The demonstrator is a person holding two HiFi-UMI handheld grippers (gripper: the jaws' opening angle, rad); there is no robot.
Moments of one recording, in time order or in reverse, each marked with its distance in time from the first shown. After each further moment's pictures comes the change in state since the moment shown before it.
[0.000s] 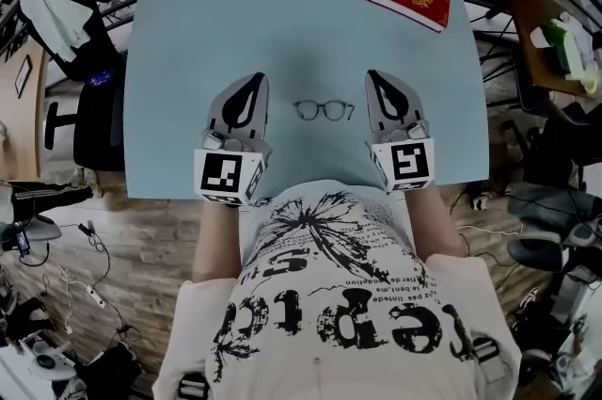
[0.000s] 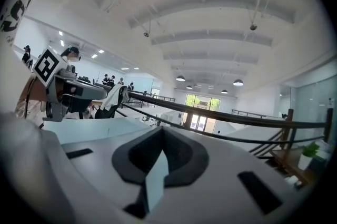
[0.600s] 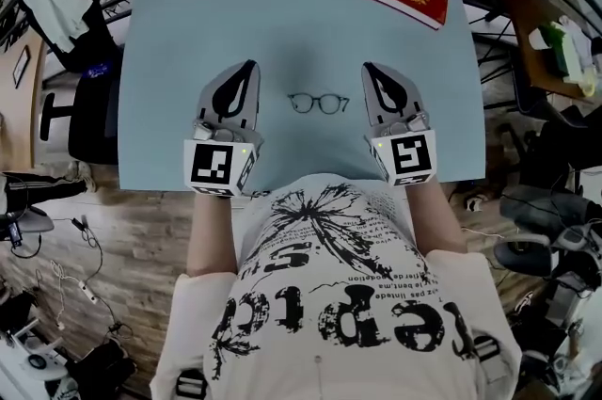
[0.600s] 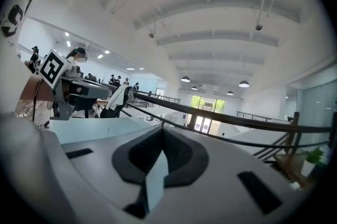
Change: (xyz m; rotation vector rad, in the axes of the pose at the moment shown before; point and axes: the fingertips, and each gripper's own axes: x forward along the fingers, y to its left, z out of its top) left arm -0.010 -0.003 0.007 0.040 -0.035 0.027; right arm -0.010 0.005 0.006 -0.021 -0.008 0.058
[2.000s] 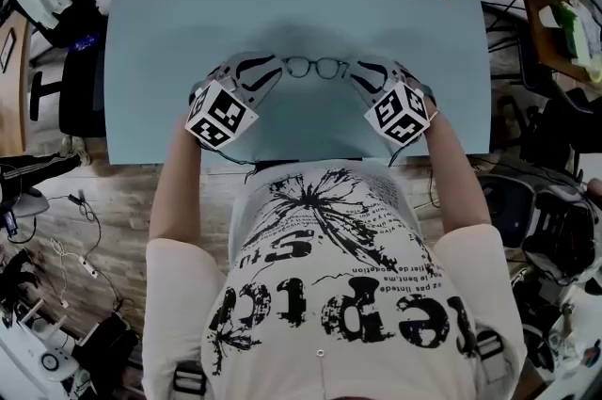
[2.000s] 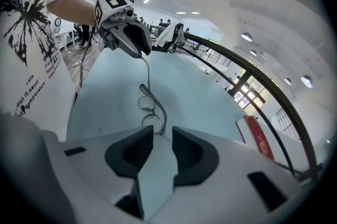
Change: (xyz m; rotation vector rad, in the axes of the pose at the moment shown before) left arm 0.007 -0.064 -0.172 0.306 0.477 -0.578; right arm -0.007 0.049 -0.189 -0.378 0.618 0.502
